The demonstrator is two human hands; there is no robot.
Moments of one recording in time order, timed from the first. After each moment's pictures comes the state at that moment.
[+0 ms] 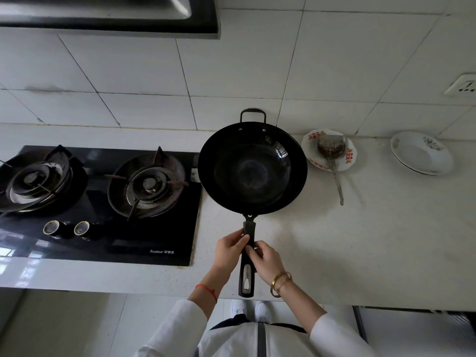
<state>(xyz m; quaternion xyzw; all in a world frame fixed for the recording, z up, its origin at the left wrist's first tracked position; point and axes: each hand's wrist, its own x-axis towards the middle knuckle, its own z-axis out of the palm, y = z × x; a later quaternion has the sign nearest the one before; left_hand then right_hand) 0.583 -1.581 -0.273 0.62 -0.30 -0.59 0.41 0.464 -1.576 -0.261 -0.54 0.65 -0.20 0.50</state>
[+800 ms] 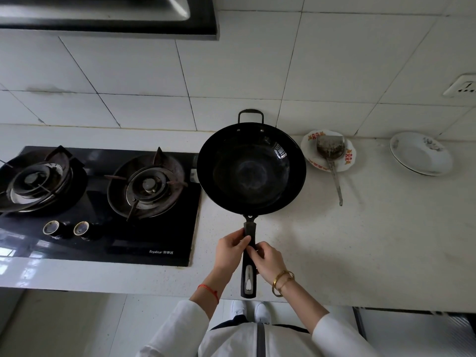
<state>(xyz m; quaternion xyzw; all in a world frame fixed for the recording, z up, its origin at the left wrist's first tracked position) 0.577 -1.583 -0.270 0.66 -0.35 -0.54 0.39 0.457 -1.580 -0.258 -0.55 0.66 -0.16 0.48</state>
